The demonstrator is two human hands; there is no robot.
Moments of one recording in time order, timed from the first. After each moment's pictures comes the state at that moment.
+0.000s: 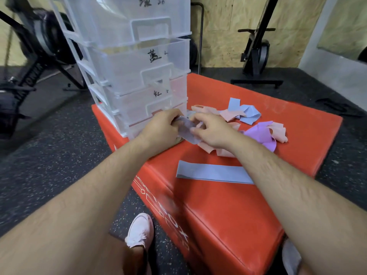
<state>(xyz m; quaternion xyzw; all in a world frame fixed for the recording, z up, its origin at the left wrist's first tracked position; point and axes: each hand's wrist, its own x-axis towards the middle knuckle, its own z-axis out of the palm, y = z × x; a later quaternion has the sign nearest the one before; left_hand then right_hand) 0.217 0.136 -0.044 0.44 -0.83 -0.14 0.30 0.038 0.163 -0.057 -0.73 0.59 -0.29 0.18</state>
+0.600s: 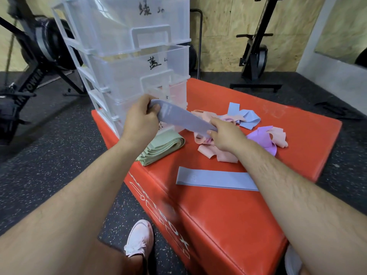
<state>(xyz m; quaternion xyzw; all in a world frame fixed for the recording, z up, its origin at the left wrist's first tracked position) 0.242 0.126 -0.026 0.49 -0.68 -0.23 0.49 -0.004 0.135 -0.087 -0.66 0.72 -0.18 0.08</state>
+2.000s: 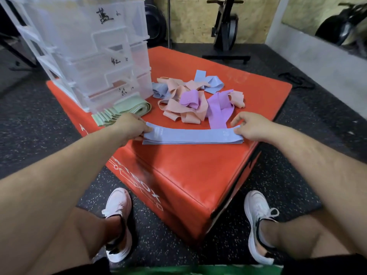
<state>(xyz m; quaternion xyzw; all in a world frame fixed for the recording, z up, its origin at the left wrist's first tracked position) 0.209 0.164 -0.112 0.60 -0.62 -0.45 0.23 -0.127 0.283 -0.109 -0.54 0.80 -0.16 0.19</state>
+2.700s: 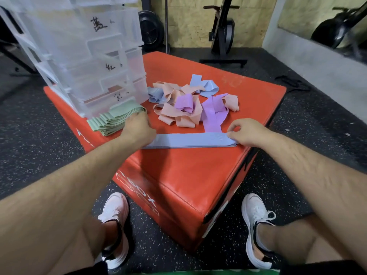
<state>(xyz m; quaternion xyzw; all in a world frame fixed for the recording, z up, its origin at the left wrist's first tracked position) 0.175 0.169 -0.117 0.58 -0.79 -0.12 0.18 -0.134 0.289 -0.118 -0.56 0.80 -0.15 0.15</state>
